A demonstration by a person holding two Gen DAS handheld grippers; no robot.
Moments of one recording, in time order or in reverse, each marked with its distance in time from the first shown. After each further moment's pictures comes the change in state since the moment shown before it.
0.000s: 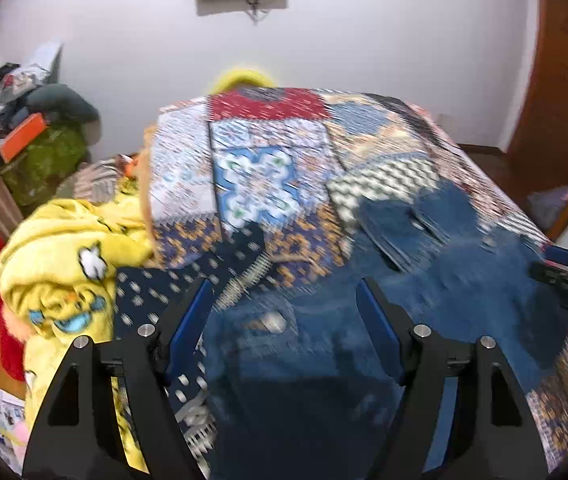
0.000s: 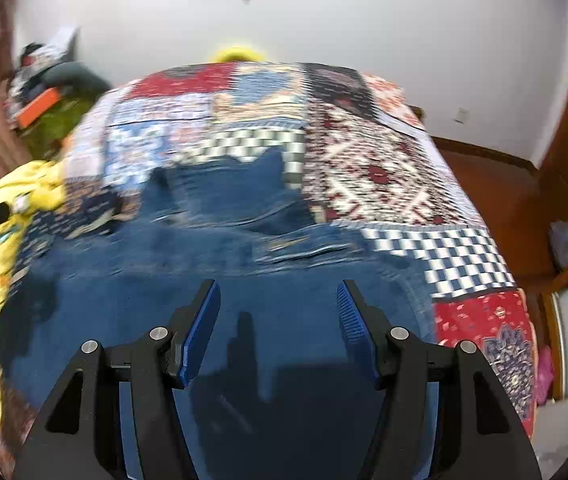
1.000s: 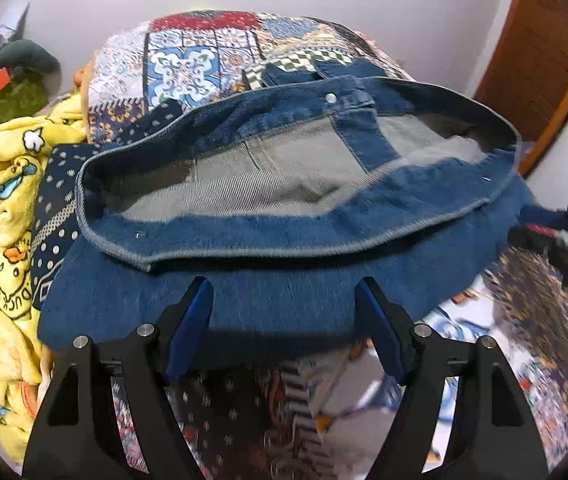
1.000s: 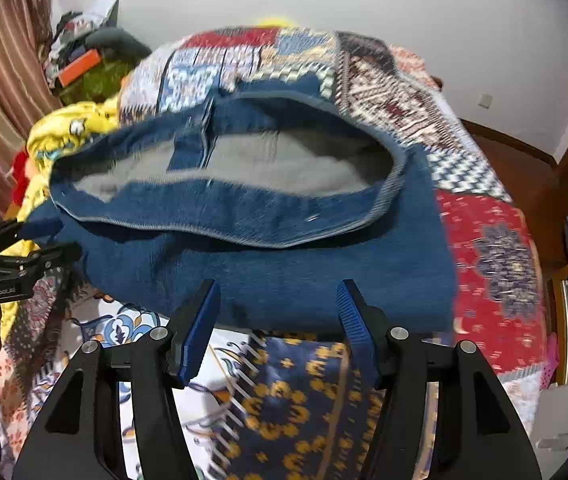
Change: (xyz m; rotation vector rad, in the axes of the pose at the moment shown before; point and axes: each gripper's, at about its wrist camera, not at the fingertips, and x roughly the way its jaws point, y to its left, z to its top) left arm -0.009 -0.080 -0.118 0.013 0.167 -0.096; right arm -0.039 0.006 -0.090 -0.069 0.103 0.083
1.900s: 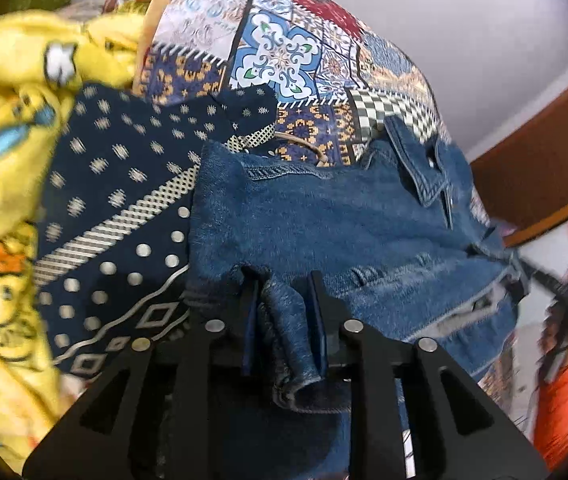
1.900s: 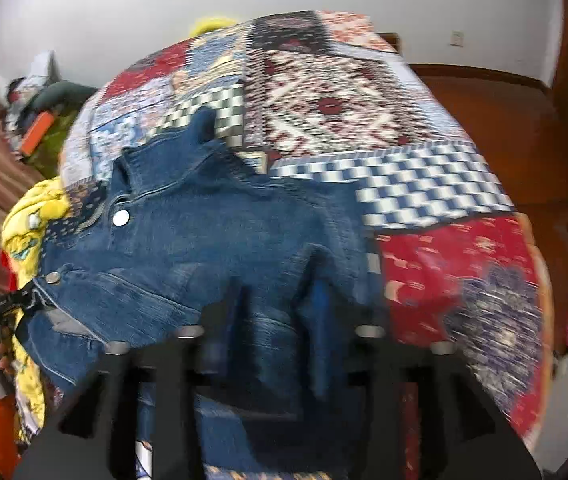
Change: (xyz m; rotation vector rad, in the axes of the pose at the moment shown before) left arm 0.032 0.160 0.054 -0.296 0.099 -0.169; right arm 0.026 -0.110 0.075 0.279 0.054 0.015
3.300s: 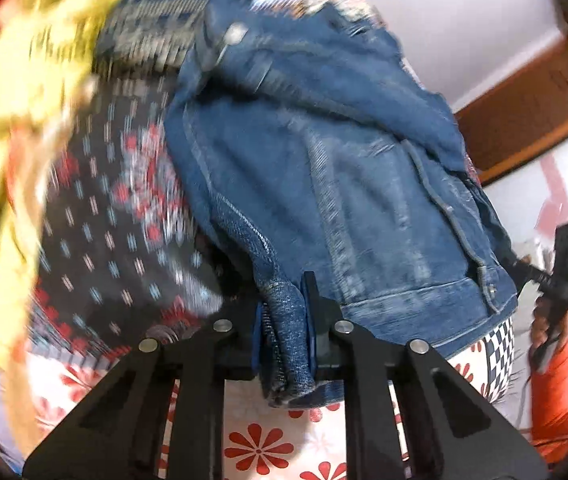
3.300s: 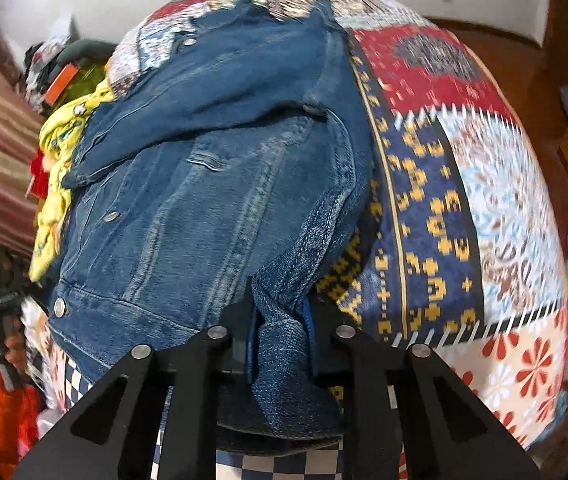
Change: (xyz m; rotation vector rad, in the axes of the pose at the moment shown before) left arm -0.085 -0.041 -0.246 0.010 0.063 -0.091; right arm -0.089 0.009 -0.223 -0.033 0.113 0.073
